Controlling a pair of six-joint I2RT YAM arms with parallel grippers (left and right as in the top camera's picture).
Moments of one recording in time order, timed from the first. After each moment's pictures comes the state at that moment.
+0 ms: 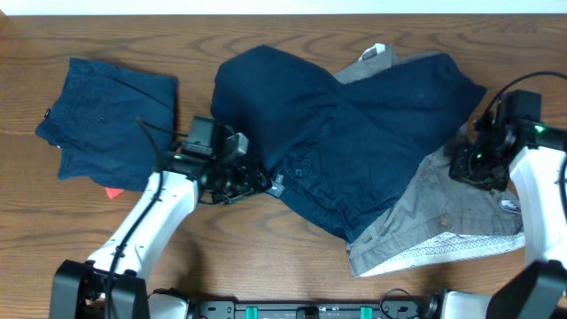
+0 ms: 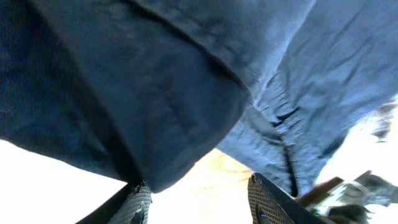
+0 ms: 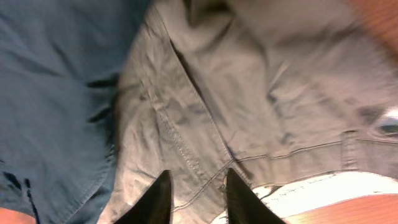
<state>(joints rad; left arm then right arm) -0.27 1.45 0.85 -0.67 0.54 -0.48 -0.24 1.50 1.12 -1.08 -0.09 0.15</state>
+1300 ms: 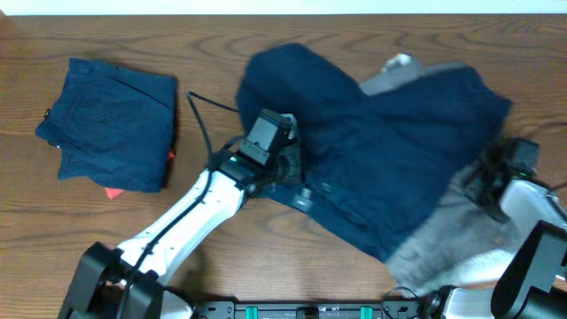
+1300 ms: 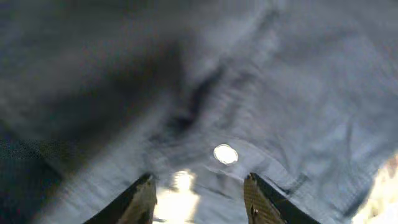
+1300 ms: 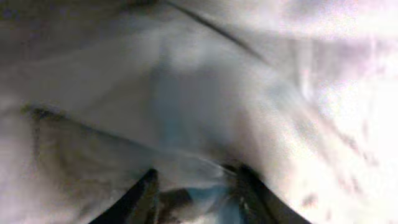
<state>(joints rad) -0.59 1.53 0.97 -0.42 0.21 -0.57 -0.47 1.57 0.71 -0.43 0.24 0.40</state>
